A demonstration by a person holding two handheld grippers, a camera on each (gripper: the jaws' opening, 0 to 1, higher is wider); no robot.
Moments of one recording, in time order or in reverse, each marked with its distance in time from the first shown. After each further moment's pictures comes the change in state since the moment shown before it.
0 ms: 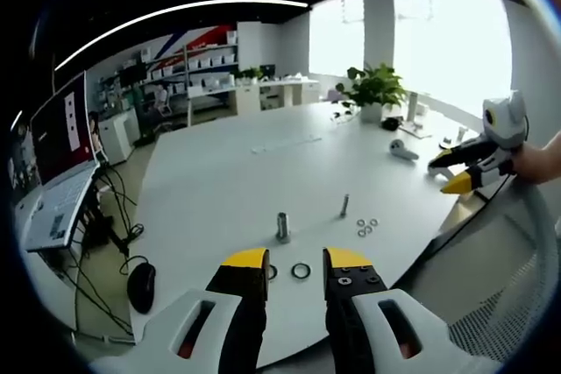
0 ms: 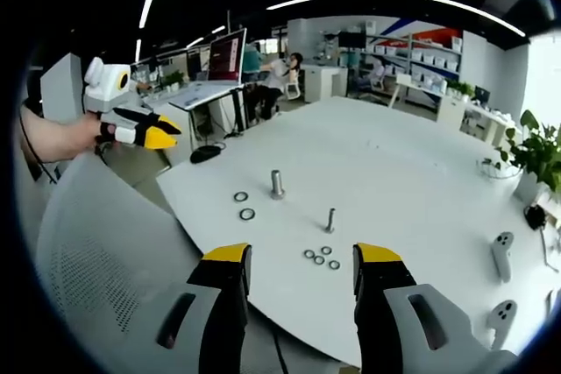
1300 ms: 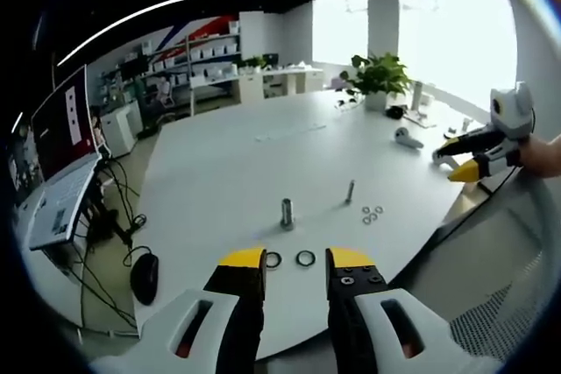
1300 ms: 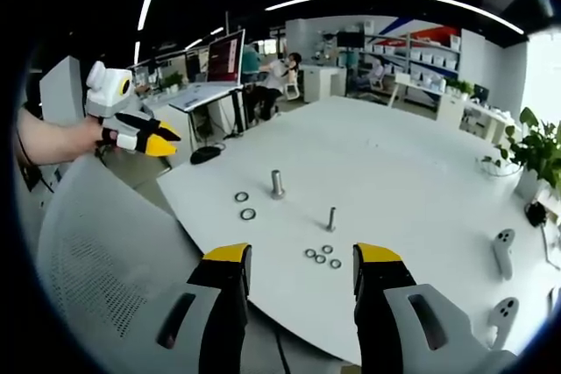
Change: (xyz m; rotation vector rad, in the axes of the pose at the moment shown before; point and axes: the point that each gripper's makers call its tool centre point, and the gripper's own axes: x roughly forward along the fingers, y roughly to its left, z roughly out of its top) left arm 0.002 0.004 -0.015 0.013 0.069 0.022; right arm 0.000 0.002 -0.002 0.008 0.003 0.004
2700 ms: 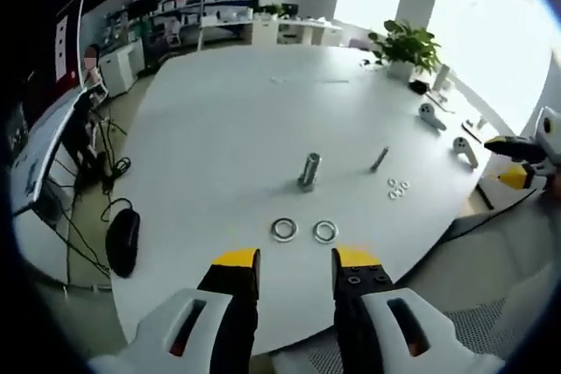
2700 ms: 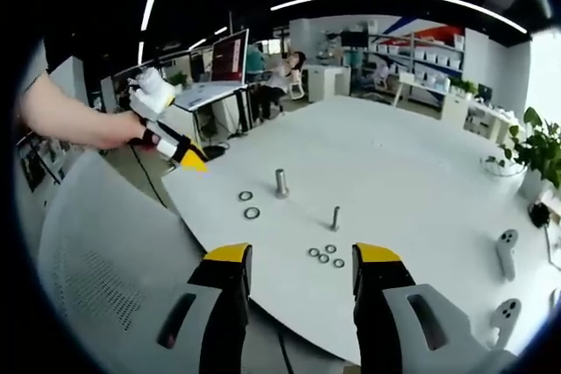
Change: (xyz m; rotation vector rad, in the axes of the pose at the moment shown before) left arm 0.068 0.035 -0.049 -0.149 0.283 -0.046; right arm 0.001 0.002 -0.001 -0.003 0.002 0.020
